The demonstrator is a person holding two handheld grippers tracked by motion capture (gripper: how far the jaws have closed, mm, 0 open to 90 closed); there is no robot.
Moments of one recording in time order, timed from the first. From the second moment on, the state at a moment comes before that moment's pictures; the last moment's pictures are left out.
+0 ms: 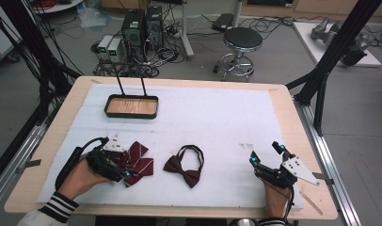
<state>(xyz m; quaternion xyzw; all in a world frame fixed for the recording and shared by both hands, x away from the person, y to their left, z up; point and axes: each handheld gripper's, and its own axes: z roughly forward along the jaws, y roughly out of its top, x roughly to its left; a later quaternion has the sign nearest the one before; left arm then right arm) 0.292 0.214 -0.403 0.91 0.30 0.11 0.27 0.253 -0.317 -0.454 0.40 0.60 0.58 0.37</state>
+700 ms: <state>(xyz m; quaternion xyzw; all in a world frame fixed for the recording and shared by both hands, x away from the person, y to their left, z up) 0.300 0.212 -0.413 0.92 0.31 0.09 0.24 0.253 -0.317 -0.454 0.40 0.60 0.58 0.37</state>
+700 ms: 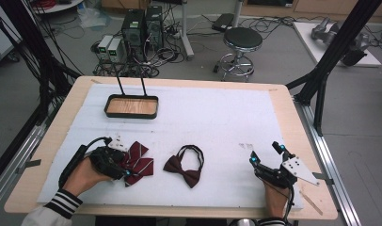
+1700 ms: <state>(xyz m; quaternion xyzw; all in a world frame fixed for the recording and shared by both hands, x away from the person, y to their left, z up) 0.300 0.216 -0.417 0.92 0.31 0.08 0.24 0.253 -0.316 -0.454 0.40 0.60 0.58 0.38</state>
